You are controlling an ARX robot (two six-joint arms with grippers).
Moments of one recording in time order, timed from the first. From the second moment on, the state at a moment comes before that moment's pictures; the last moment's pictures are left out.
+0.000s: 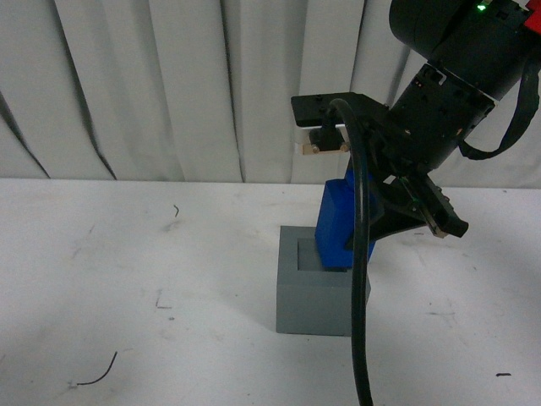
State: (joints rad) left arm 0.00 0.01 0.01 0.00 0.00 0.00; right arm 0.29 2.21 1.82 -0.99 -0.43 -1.35
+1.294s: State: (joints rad) left arm 0.00 0.01 0.01 0.00 0.00 0.00; right arm 0.32 2.26 1.84 -0.92 -0.41 -1.25
